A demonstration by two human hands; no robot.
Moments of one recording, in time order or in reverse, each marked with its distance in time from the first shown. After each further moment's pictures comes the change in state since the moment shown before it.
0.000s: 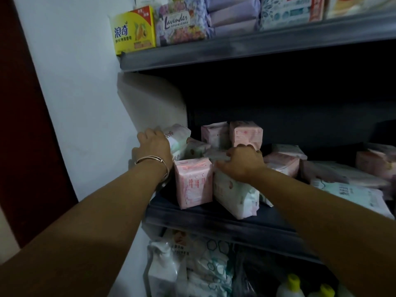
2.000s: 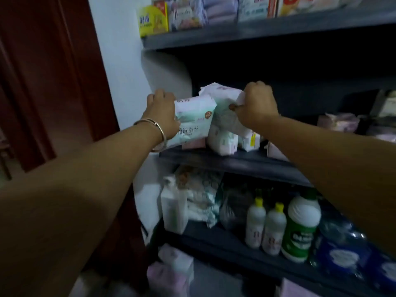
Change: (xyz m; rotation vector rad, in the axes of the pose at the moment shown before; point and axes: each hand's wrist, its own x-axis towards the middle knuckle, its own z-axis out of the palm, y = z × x) left_hand -0.162 0.002 -0.105 -0.197 0.065 0.192; right_hand -0.140 0.006 -0.093 0.134 0.380 -0.078
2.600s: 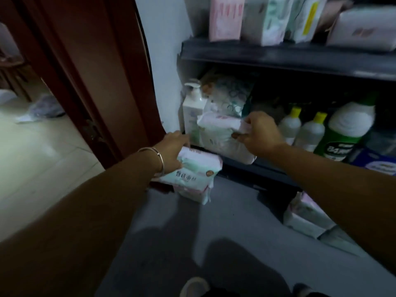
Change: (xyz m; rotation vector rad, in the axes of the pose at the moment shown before) left_hand -0.224 -0.109 0.158 -0.096 -0.695 0.048; right_hand -0.225 0.018 0.161 0.121 -0.501 0.041
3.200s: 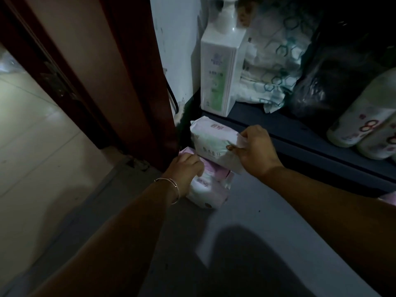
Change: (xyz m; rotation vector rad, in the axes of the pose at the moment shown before) left_hand 0.062 -0.101 0.205 0.067 -0.084 0.075; right_hand 0.037 0.038 0.213 0.152 -0.157 0.012
